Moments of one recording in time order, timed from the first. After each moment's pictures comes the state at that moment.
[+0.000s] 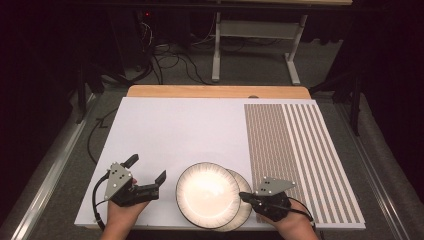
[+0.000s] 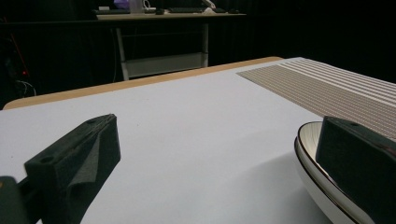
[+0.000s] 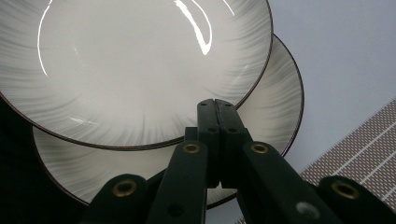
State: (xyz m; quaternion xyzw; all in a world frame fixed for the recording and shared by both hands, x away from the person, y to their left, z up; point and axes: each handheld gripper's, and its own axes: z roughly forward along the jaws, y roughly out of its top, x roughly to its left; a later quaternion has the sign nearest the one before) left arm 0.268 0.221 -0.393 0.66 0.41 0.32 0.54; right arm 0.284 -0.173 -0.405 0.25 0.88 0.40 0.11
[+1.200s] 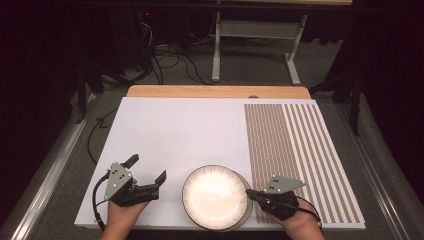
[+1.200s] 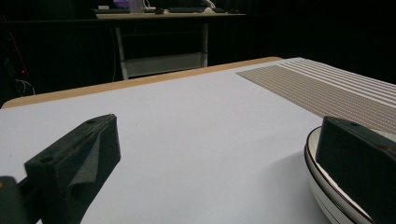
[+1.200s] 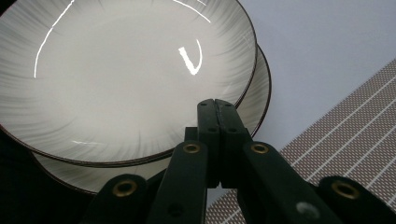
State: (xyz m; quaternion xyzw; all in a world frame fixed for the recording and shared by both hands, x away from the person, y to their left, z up) left arm 0.268 0.221 -0.393 0.66 0.41 0.32 0.55; right arm 0.286 -0.190 -0.400 0.26 0.87 0.40 0.12
